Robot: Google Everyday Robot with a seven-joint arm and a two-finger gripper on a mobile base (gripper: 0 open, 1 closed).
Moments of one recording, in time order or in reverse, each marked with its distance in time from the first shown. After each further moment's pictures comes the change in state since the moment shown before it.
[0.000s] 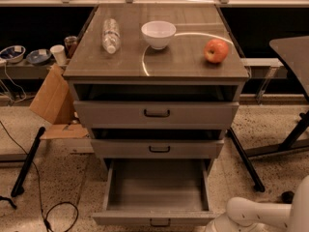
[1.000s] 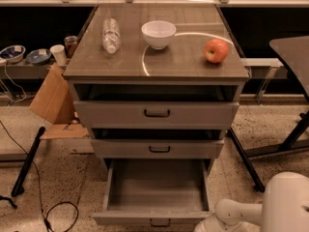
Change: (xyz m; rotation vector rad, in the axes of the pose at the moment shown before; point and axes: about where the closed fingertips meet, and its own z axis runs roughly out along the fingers) arm -0.014 -0.034 0.071 -0.076 -0.021 0.119
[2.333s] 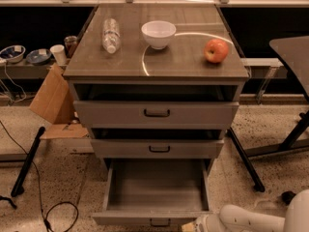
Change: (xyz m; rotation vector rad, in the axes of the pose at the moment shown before) arm -0.049 -0.037 -0.017 0.158 -0.314 0.252
